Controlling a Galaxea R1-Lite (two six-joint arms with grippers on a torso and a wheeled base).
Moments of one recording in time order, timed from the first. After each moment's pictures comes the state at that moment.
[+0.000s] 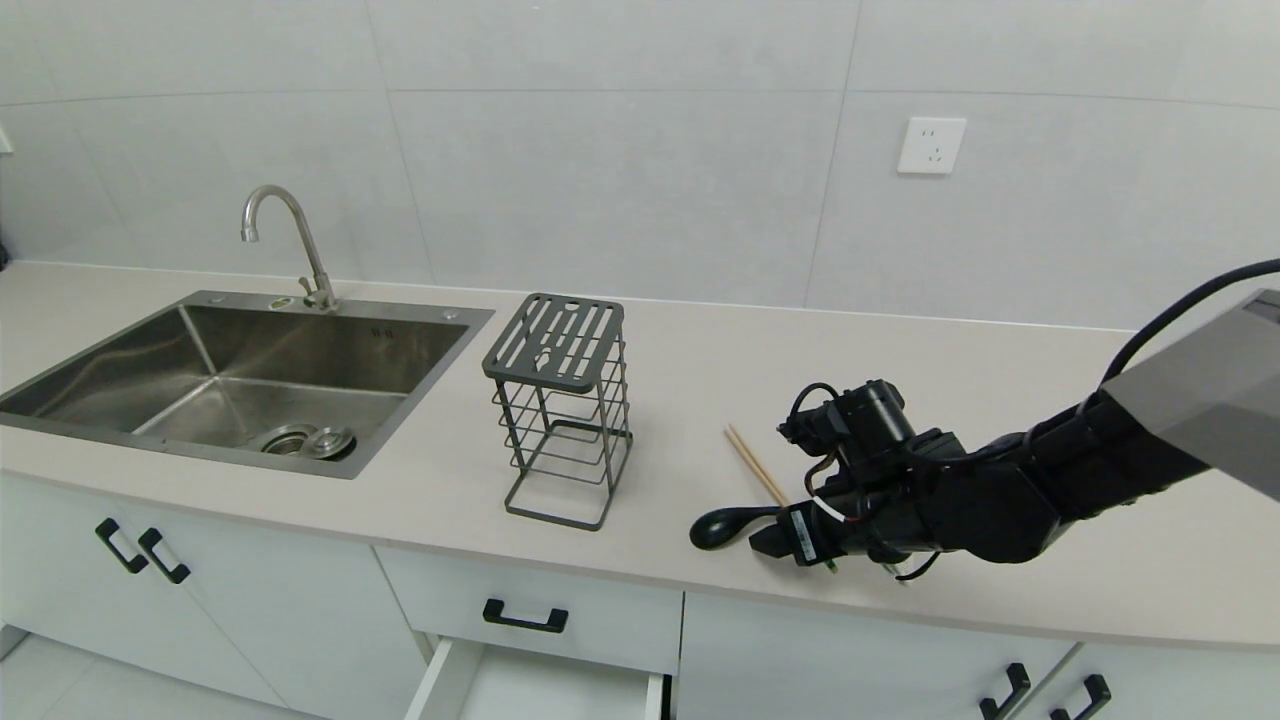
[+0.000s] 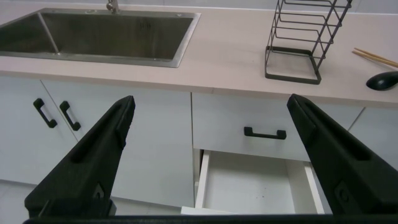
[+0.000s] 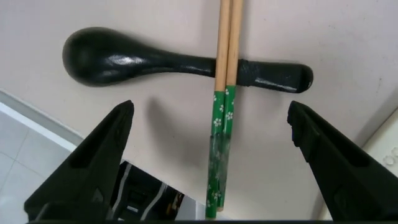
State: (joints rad) left arm 0.00 0.00 0.00 0.00 -0.02 0.01; right arm 0.52 2.12 -0.96 -0.19 -0.03 0.17
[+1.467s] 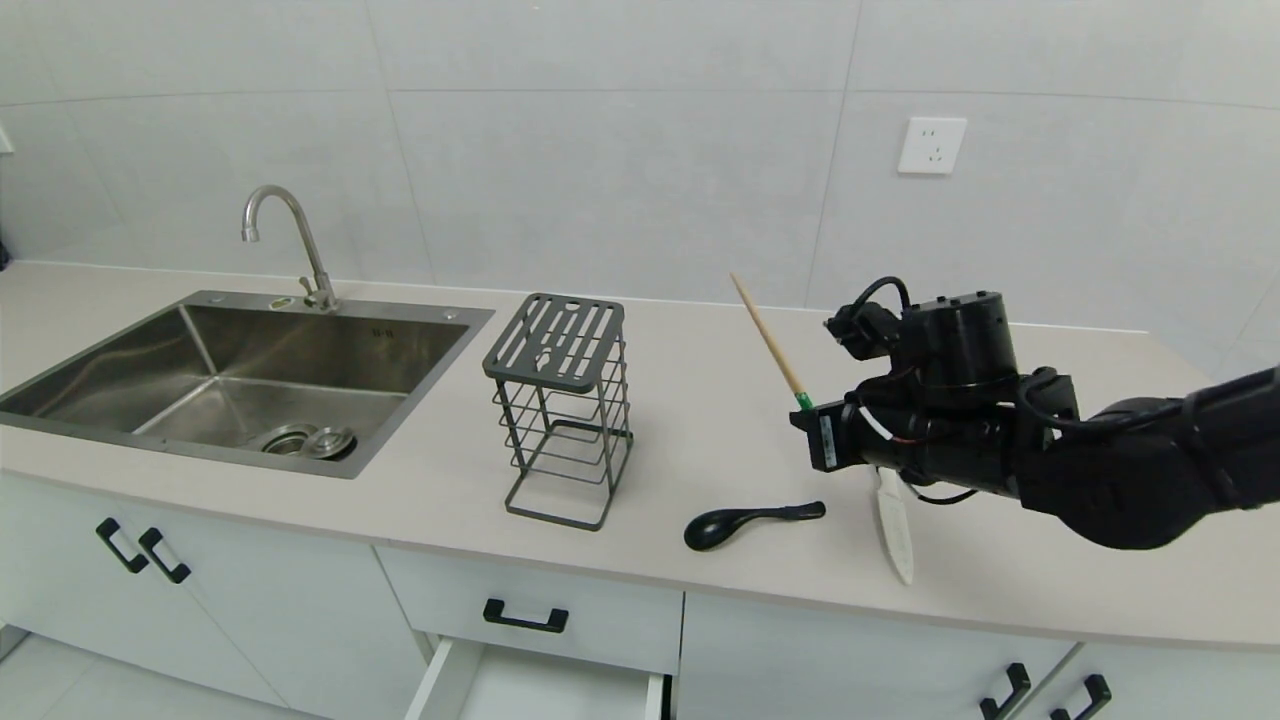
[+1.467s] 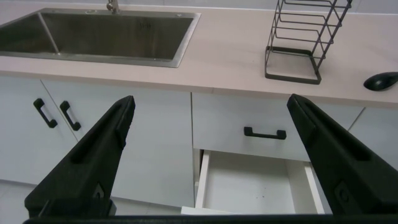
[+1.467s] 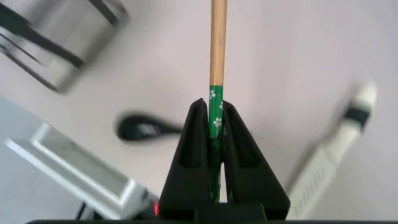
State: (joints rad) left arm 0.00 0.00 0.00 0.00 -0.02 0.01; right arm 0.50 1.90 -0.91 -0.45 -0.02 0.10
